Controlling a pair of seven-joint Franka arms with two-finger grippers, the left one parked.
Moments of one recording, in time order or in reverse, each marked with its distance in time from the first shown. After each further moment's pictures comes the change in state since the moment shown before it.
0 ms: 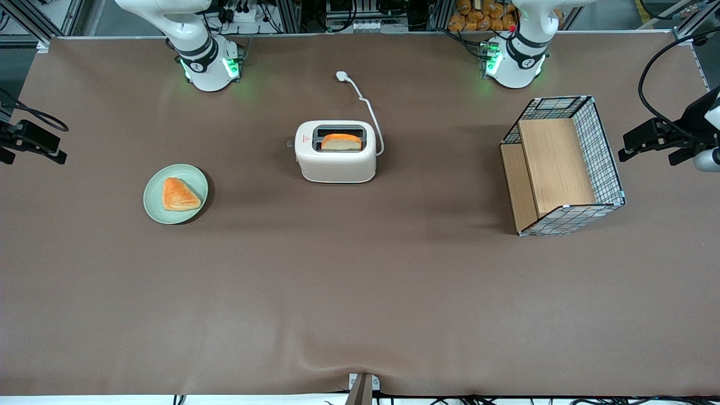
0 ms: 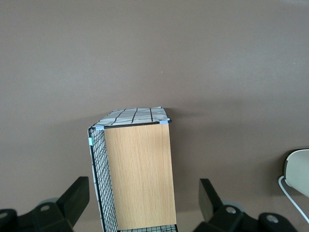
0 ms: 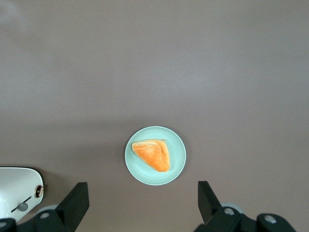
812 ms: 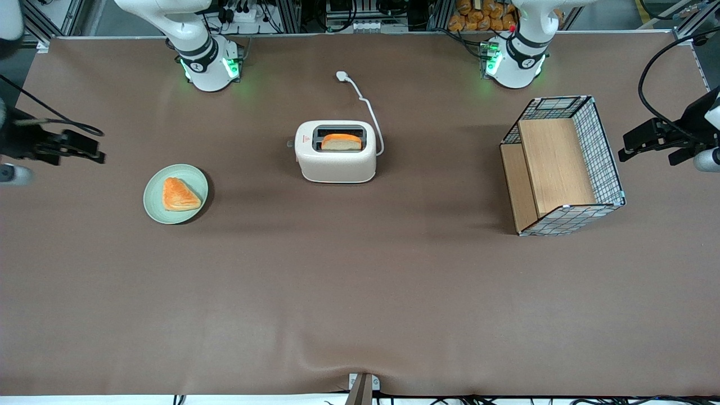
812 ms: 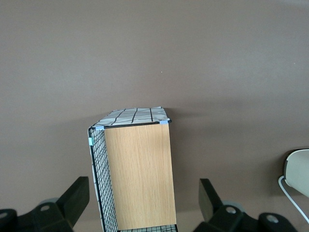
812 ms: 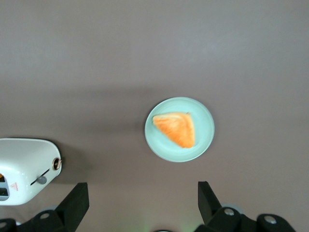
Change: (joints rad) arm 0.052 0.029 0.004 -0.105 0.072 -0.056 0.050
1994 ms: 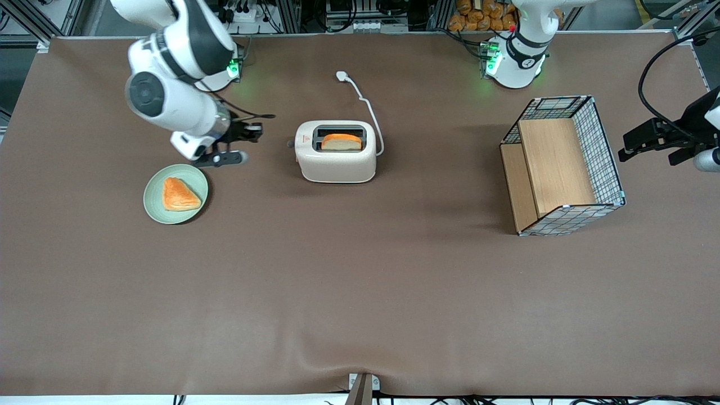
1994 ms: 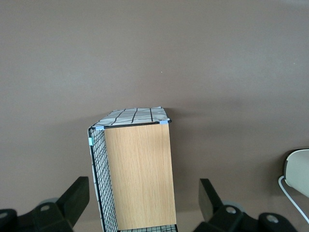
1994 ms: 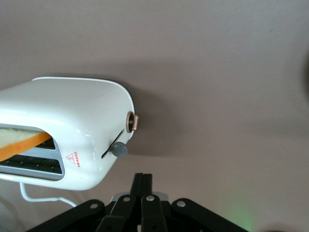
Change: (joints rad) arm 0.438 -0.143 0.050 -0.697 0.253 0.519 0.291
